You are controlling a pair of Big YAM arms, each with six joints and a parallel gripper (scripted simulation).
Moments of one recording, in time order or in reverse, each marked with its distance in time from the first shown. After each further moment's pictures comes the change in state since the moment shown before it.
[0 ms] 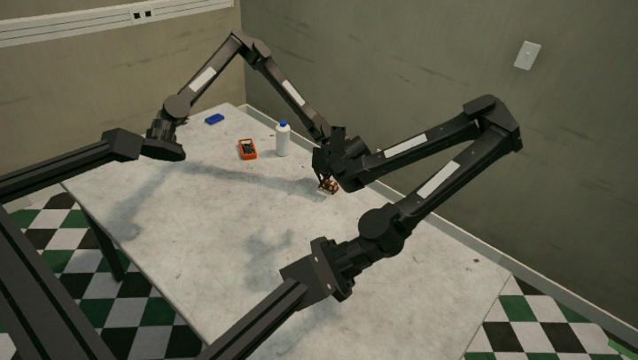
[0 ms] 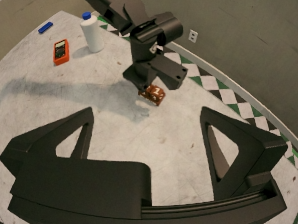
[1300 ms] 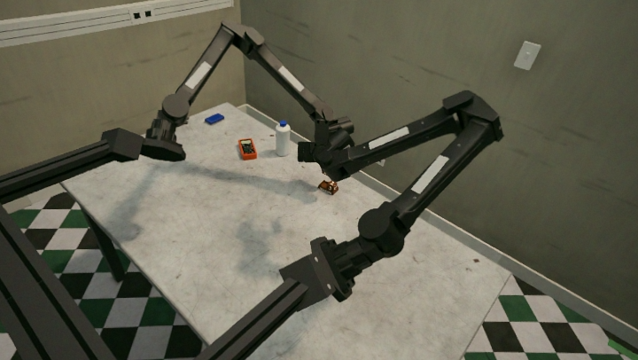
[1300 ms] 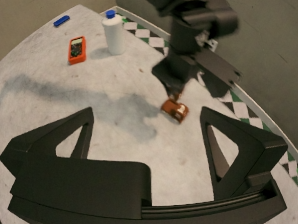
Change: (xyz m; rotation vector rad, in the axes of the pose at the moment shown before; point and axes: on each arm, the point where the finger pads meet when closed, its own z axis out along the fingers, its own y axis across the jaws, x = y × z) left arm 0.000 0.001 -0.069 -0.003 -0.004 0.002; right arm -0.015 0.057 0.057 -0.094 -0.001 -0.063
